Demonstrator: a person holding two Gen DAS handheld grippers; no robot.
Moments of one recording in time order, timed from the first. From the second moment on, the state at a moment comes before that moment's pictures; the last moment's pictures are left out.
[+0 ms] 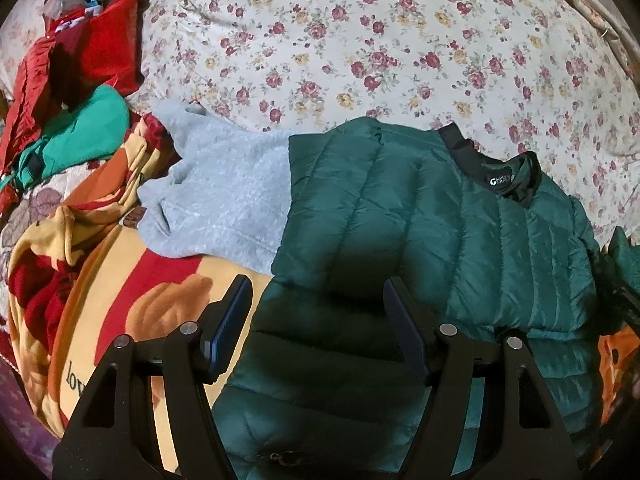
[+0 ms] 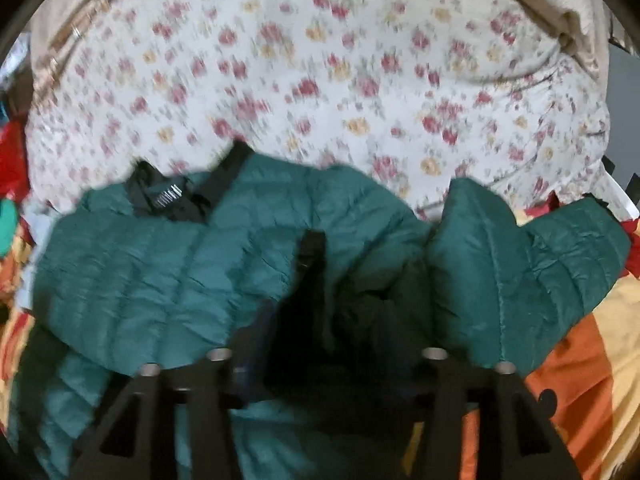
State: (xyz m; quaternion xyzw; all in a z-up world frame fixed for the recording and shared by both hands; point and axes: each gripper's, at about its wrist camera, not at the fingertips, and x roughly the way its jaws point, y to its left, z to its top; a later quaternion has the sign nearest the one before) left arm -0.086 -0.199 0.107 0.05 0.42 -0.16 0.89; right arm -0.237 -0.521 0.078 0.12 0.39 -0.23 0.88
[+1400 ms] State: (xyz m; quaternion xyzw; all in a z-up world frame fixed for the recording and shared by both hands) left arm -0.039 -0.256 0.040 0.08 0.42 -0.17 0.89; right arm -0.184 -0.482 0.030 0.11 0.46 -0.15 0.87
